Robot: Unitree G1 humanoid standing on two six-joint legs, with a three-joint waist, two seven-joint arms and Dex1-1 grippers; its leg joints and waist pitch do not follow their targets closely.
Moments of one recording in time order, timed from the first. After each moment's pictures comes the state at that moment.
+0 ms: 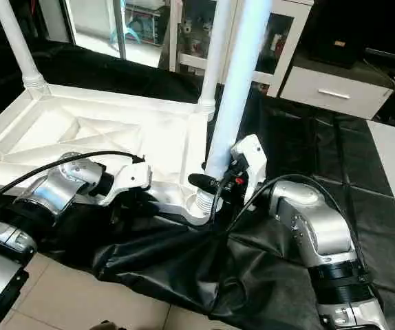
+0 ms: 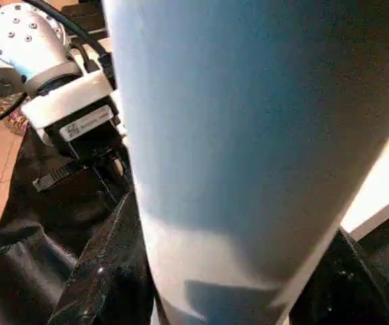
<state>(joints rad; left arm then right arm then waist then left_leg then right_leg) -0.82 0.38 -0.41 0.87 0.16 -0.10 -1.28 -0.39 -0.40 0.07 0.05 0.40 0.55 0.84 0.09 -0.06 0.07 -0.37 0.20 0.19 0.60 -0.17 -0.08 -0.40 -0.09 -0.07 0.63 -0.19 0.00</state>
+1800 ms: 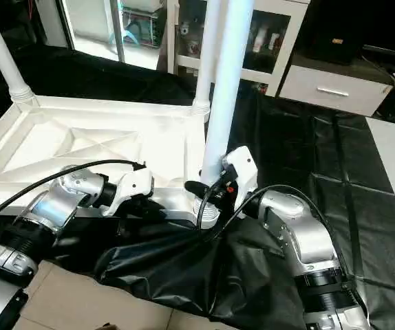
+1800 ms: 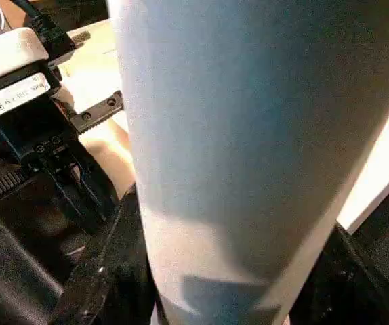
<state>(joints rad) -0.68 0.35 -0.33 0.67 0.13 -0.01 -1.26 -0.35 -0.32 0.10 0.10 0.32 0.47 0.77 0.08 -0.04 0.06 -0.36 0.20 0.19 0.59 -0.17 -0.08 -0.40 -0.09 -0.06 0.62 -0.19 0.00</state>
